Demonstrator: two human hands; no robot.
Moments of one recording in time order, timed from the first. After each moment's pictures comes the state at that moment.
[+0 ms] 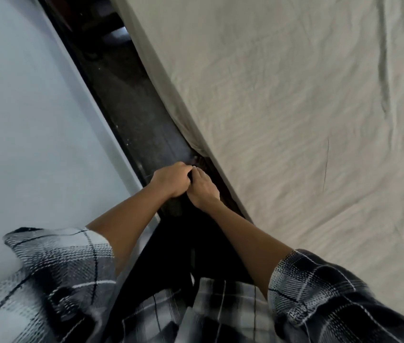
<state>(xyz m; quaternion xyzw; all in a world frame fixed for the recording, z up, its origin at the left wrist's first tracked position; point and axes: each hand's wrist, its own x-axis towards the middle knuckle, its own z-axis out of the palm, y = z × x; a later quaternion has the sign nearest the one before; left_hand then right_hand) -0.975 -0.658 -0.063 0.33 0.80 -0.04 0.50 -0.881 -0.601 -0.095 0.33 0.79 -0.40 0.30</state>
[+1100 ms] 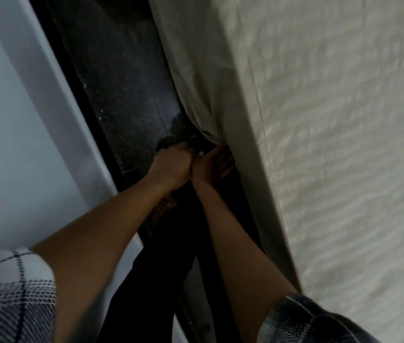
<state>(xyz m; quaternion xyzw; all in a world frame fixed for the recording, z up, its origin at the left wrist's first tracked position) -1.036 -0.657 -0.343 0.37 0.82 0.05 0.44 -0.975 -0.594 -0.357 0.55 0.74 -0.28 0.26</state>
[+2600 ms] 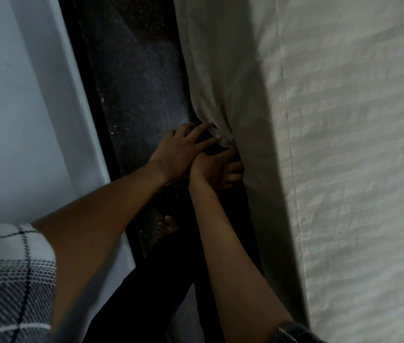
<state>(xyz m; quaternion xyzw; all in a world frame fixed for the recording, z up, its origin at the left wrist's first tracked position) -1.114 -0.649 -0.376 0.48 0.83 0.00 0.28 -1.059 -0.598 -0.376 0.68 0.66 -0.27 0.17</state>
